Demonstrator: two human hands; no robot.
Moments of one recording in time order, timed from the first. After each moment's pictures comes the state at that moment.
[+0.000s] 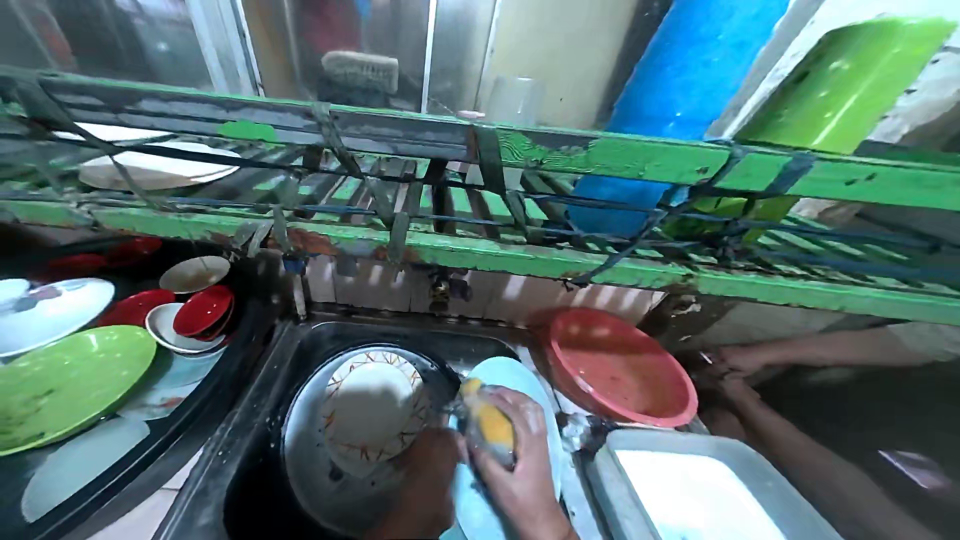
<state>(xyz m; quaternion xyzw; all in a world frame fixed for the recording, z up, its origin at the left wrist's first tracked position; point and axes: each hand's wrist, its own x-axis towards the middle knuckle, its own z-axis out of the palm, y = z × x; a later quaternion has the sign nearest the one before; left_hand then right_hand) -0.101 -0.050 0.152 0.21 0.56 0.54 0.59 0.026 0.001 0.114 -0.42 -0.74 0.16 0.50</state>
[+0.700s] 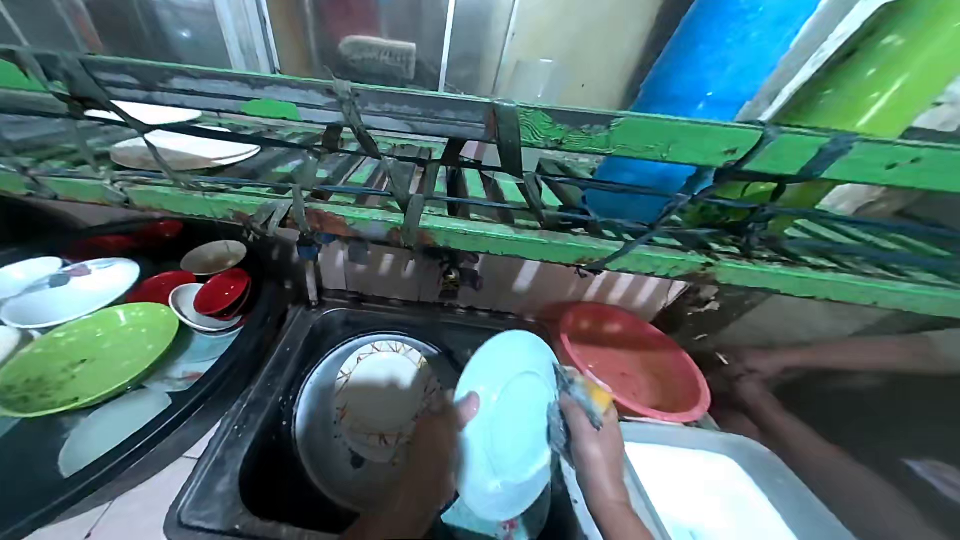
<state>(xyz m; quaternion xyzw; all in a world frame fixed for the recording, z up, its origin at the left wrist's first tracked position) -0.106 -0.052 0.176 0.23 0.55 0.56 0.58 0.086 0.029 0.106 -0.64 -0.47 0.34 0.50</state>
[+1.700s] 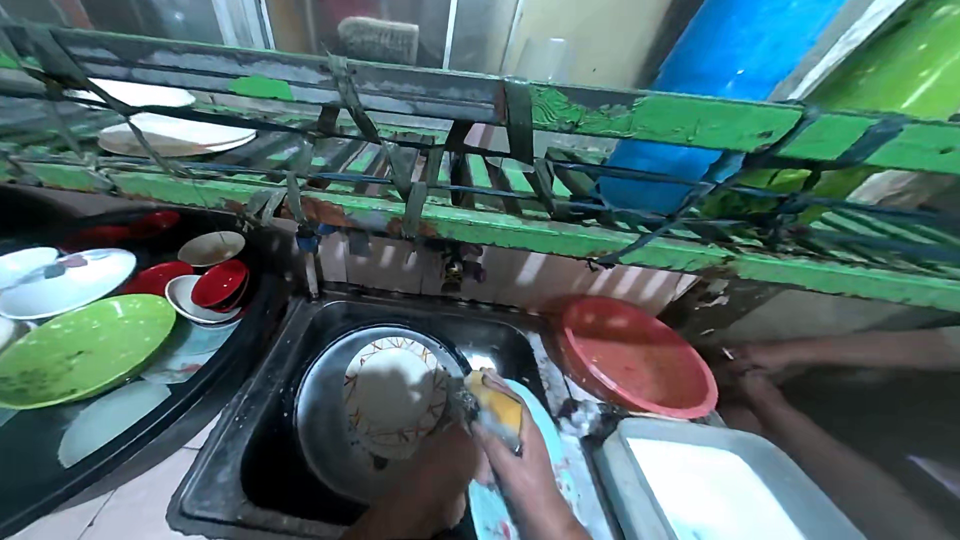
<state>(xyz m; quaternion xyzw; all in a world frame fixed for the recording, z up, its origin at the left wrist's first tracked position) -0.102 -0.061 0.150 0.30 0.51 0.43 0.68 0.026 -0.013 0.105 -0.45 -0.66 0.41 0.44</state>
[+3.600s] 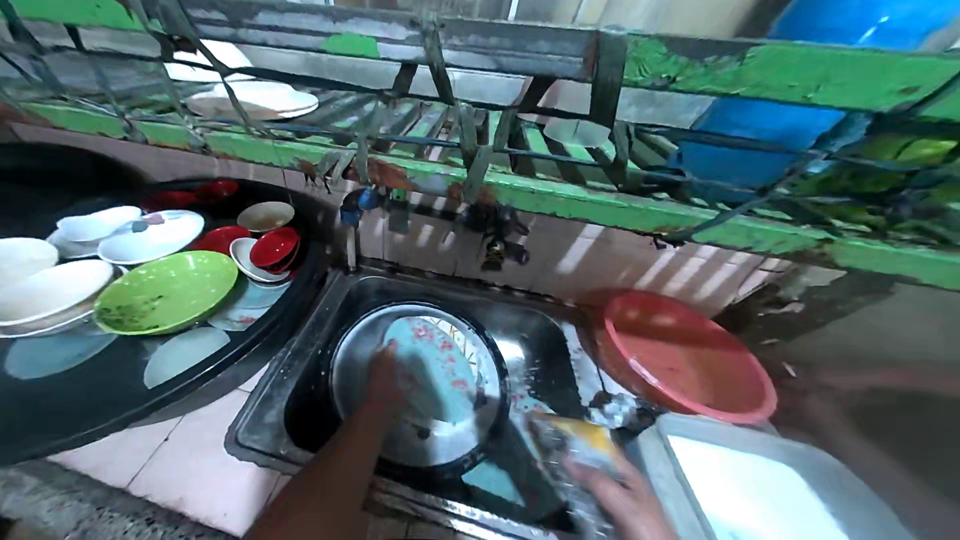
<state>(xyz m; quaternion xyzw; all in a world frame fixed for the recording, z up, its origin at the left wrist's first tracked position) -0.214 -0.039 0.054 0.20 0.69 0.54 0.44 0.090 -0.065 0.134 -0.53 -0.56 0.53 0.35</state>
